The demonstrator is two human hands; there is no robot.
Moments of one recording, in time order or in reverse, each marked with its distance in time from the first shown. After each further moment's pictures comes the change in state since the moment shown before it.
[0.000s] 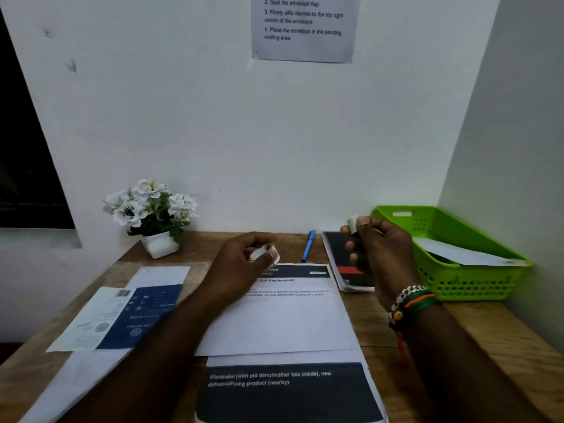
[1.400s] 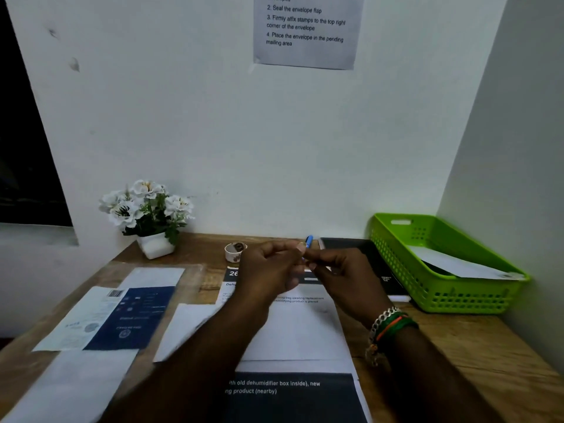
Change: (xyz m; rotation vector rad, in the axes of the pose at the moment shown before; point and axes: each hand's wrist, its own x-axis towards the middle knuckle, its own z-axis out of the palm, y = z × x) left_hand -0.020 0.048 0.060 -0.395 0.112 -0.320; right_hand -0.002 0.031 -0.001 -0.594 -0.432 -0.432
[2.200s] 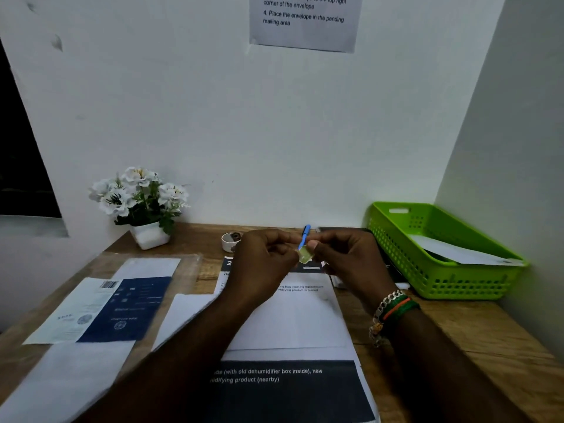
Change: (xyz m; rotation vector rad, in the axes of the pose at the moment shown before) left_hand 0.009 -0.008 -0.015 0.390 -0.039 0.335; right_hand 0.004 0.000 -0.001 0.348 0.068 0.214
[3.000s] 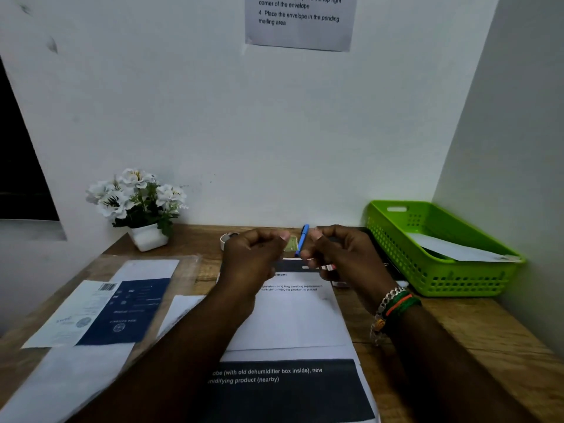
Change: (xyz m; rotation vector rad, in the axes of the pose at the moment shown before) left_hand 0.000 0.001 -0.004 -0.365 0.102 -0.262; right_hand -0.005 -0.014 0.002 0.071 -0.056 0.191
